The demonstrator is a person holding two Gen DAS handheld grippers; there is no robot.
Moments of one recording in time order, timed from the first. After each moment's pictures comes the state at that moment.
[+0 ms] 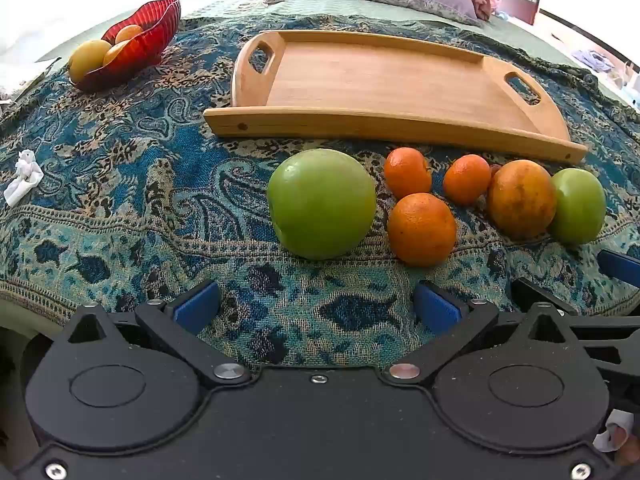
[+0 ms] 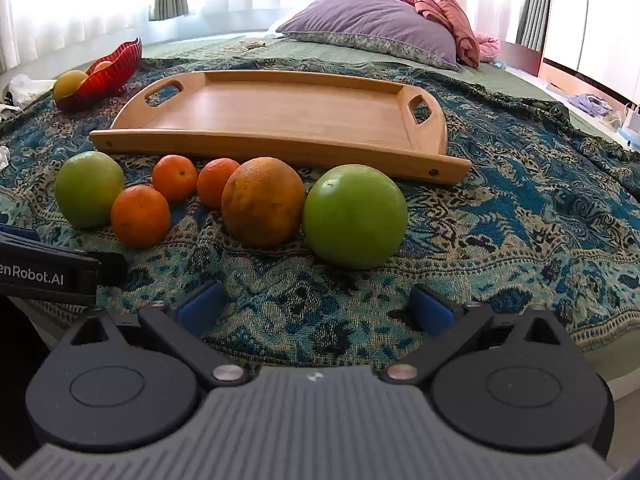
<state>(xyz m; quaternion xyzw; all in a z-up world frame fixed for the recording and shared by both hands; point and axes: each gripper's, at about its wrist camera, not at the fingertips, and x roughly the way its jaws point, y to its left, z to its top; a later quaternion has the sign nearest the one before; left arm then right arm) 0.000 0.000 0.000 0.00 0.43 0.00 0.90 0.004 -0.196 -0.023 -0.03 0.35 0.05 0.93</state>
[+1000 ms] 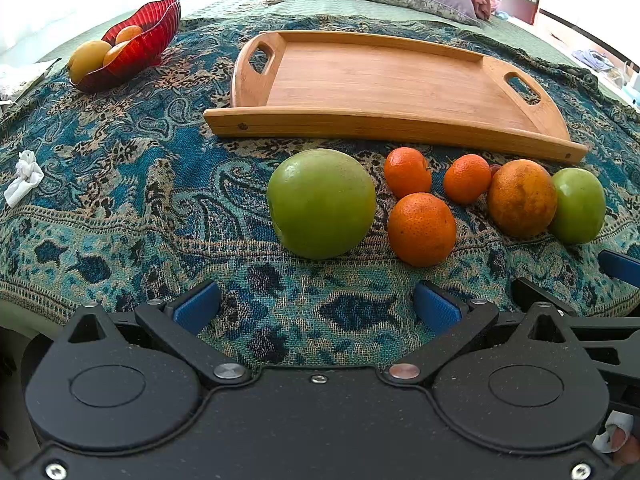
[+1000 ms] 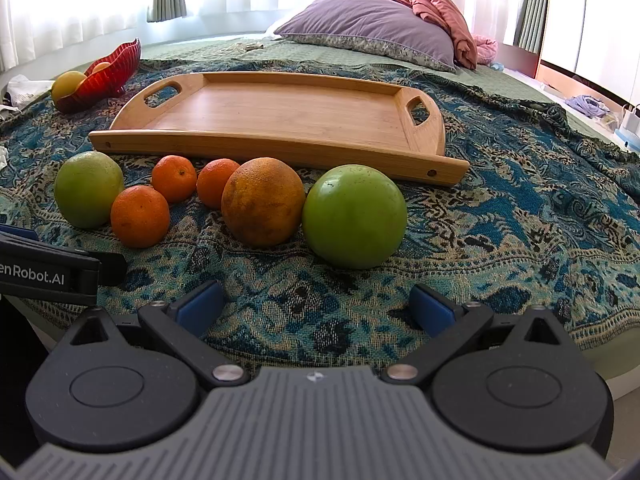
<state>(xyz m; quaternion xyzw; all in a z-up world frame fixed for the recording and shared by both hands) 0.000 0.000 0.000 0.00 0.43 0.00 0.90 0.002 -0.195 -0.023 -0.03 0.35 0.05 0.94</state>
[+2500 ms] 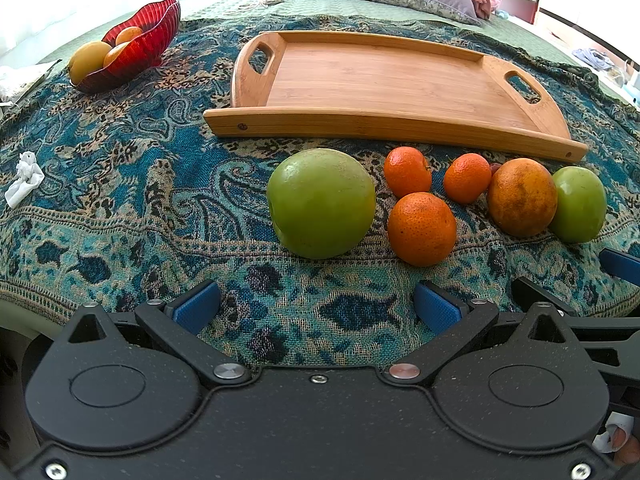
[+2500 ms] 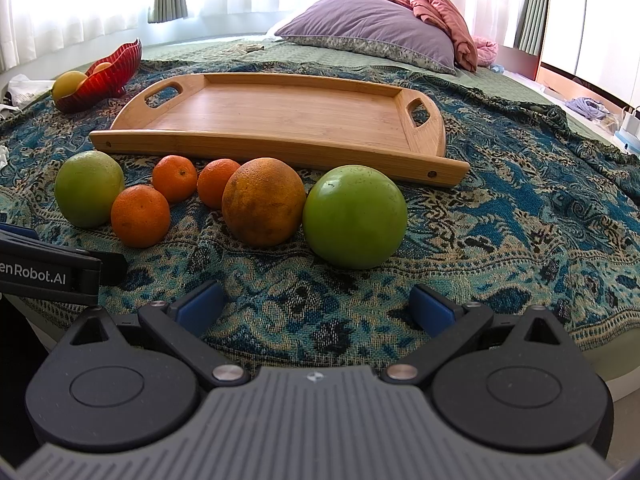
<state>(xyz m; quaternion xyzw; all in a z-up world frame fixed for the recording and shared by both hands) 0.000 0.000 0.000 0.00 0.43 0.00 0.90 0.001 -0.194 -0.023 -0.04 0.34 0.05 0.94</state>
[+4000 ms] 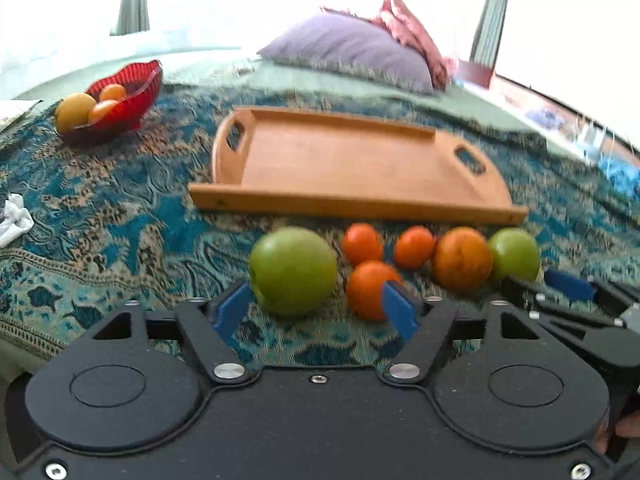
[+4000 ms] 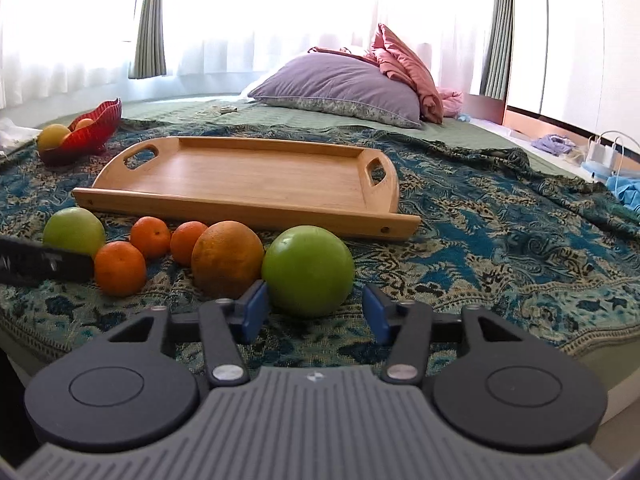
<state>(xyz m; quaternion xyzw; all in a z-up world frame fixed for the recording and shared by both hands) -0.029 0.012 0.032 -0.04 0.32 -0.06 0.95 -0.012 -0.211 -0.012 -0.02 0.25 0.01 0.97</state>
